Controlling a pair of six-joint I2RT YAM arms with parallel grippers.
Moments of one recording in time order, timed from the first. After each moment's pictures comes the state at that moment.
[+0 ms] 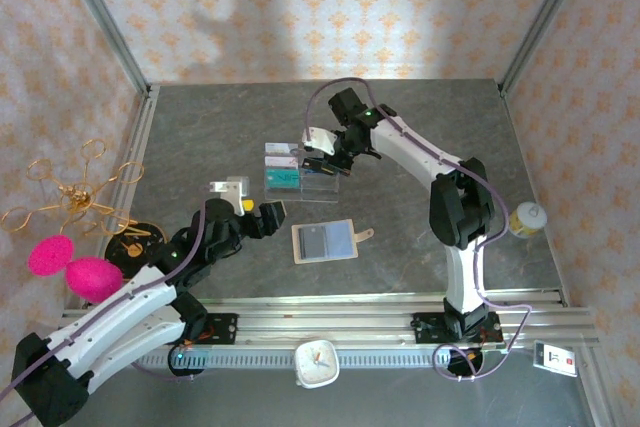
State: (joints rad) left arm -0.60 0.72 0.47 -0.20 -0.11 -0.59; right arm 0.56 2.02 1.76 -0.91 -0.33 -0.81
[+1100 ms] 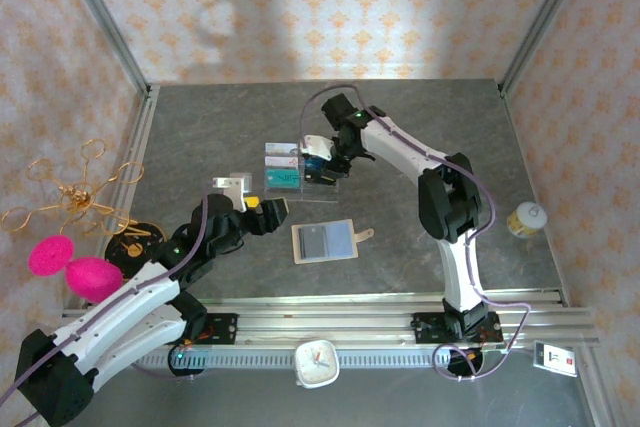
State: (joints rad) left arm -0.56 0.76 0.46 -0.13 -0.02 -0.58; right arm 0.58 2.11 1.82 -0.96 -0.27 -0.82
